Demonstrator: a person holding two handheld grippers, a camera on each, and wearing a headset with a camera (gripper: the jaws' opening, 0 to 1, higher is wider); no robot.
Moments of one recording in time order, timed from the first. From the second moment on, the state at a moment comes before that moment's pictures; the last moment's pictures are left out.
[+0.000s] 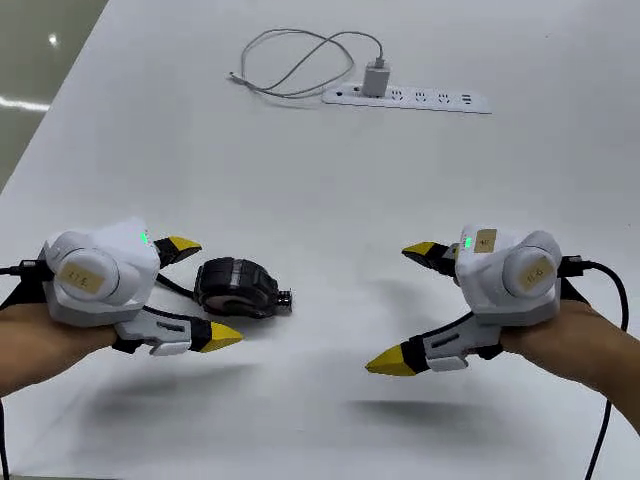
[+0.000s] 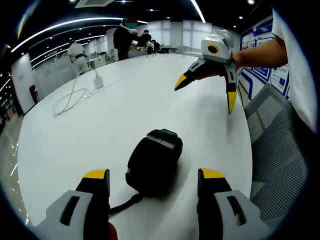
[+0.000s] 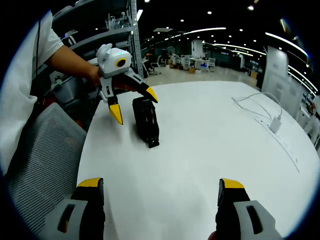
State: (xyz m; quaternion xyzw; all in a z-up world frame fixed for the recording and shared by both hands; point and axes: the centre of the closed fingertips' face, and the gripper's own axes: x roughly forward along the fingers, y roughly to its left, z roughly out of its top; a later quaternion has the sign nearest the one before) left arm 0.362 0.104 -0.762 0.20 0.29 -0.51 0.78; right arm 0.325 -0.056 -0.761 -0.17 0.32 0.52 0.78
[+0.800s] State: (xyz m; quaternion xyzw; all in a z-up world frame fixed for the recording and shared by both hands) left arm 0.364 0.108 -0.773 0.24 0.30 -0.54 0.75; right arm 0.338 -0.030 -0.770 -0.16 0.31 0.54 0.76
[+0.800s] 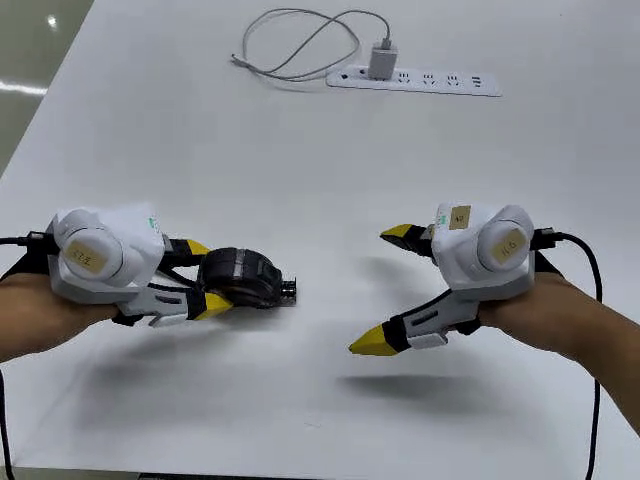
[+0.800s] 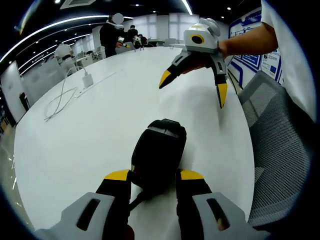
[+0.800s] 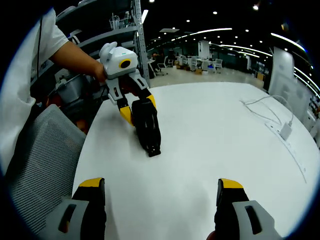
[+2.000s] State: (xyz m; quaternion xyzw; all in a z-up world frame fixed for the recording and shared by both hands) left arm 0.366 0.112 -0.776 0.27 0.31 -0.56 0.72; right arm 0.349 0.027 -0.791 -0.20 0.28 0.60 0.72
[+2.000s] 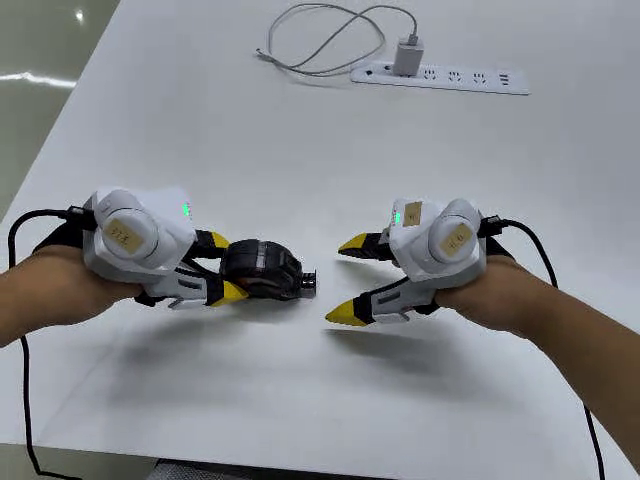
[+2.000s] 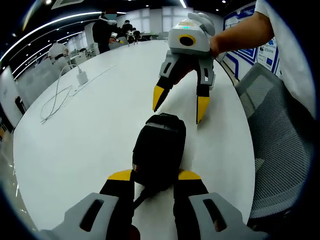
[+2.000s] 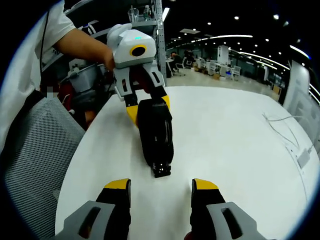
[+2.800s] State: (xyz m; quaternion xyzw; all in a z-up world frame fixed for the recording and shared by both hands) left arm 0.366 0.112 -0.779 0.28 0.32 -0.56 0.71; right arm 0.353 0.051 -0.804 -0.20 0.26 0.62 0.71
